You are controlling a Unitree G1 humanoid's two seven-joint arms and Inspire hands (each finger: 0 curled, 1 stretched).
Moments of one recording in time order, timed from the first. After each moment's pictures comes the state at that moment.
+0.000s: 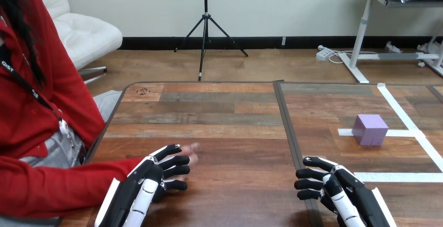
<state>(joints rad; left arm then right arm) 0.19 0.11 0.03 0.50 -0.23 -0.75 -0.43 0.27 -0.09 -0.13 0.37 0.25 -0.58 0.44</state>
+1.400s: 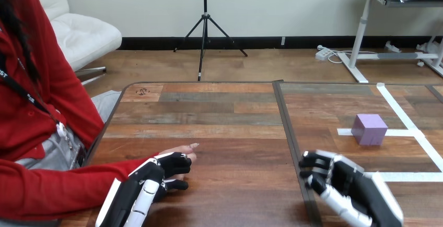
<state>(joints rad) 0.19 0.11 0.03 0.50 -0.22 -0.75 -0.43 0.21 -0.18 -0.14 0.37 0.11 -0.57 0.37</state>
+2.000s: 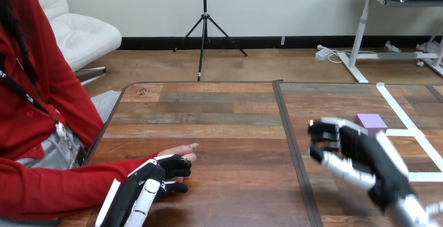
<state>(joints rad) 0.19 0.11 0.03 0.51 -0.22 -0.75 -0.43 -0.02 -0.32 -0.14 0.47 0.01 -0.52 0.32</state>
